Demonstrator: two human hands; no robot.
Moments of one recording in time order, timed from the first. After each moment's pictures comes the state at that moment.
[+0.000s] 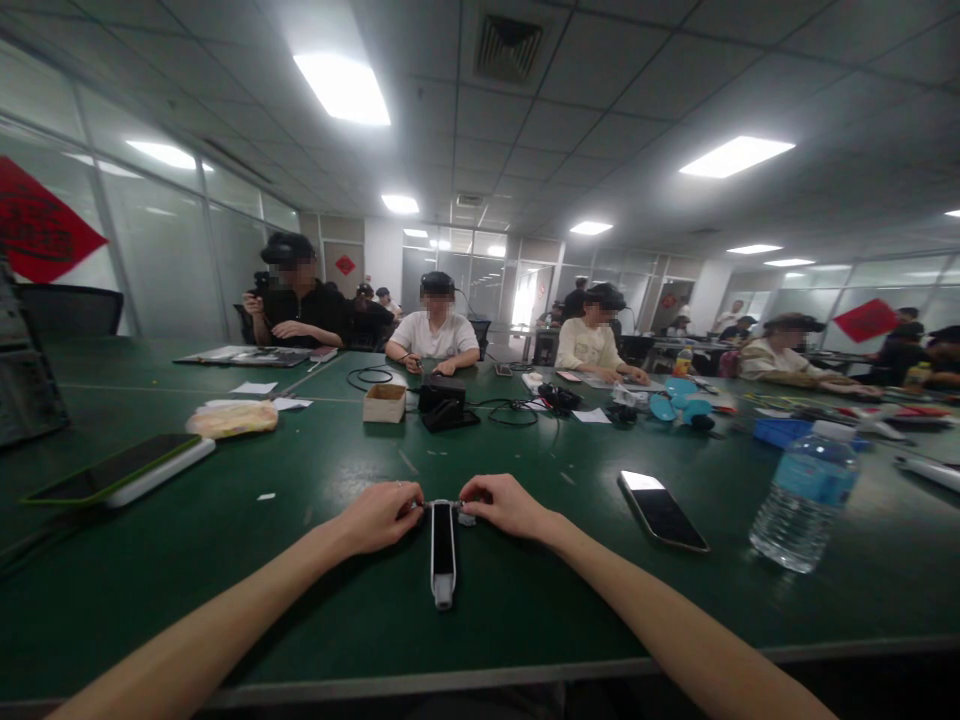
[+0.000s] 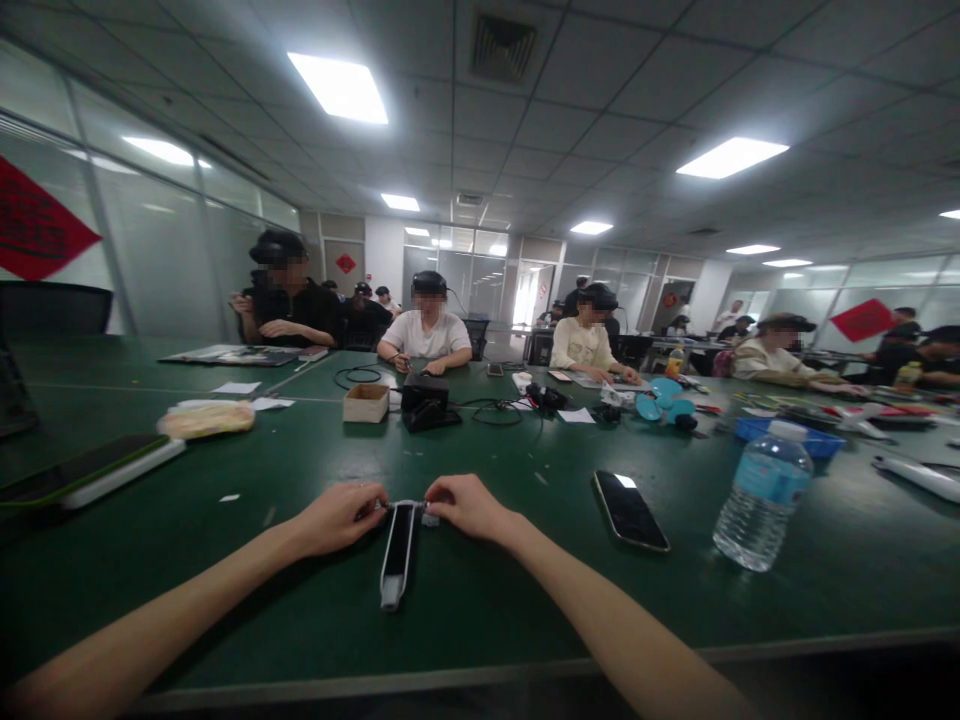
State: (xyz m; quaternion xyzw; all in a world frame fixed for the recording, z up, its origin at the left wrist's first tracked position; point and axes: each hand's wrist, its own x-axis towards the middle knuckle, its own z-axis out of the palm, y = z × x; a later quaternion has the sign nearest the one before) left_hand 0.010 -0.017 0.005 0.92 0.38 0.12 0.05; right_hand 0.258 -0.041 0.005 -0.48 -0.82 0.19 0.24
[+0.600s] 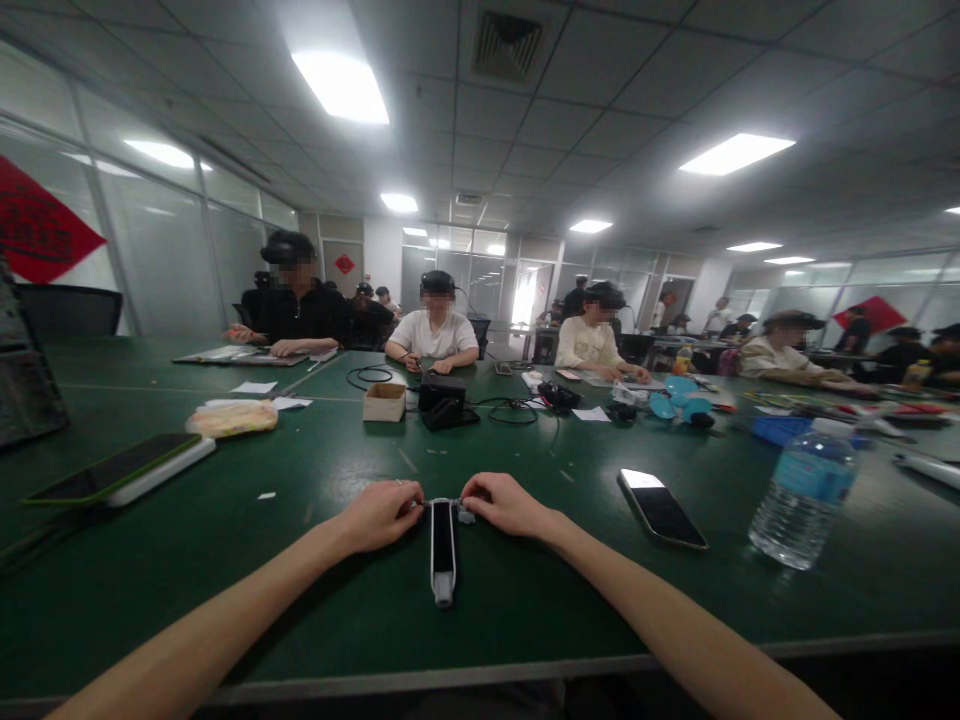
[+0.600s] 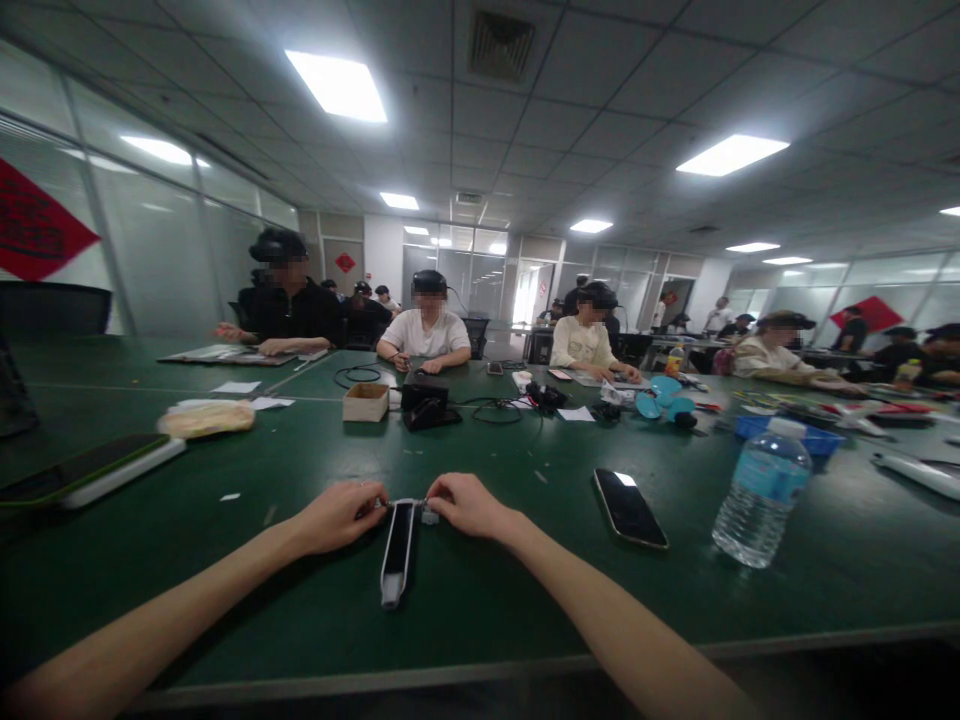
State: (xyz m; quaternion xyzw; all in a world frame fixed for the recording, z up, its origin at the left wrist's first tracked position) left_hand 0.011 -0.018 0.007 0.92 0.38 0.12 0.05; right_hand 0.257 -0.038 0.001 -0.47 -0.83 0.16 0.24
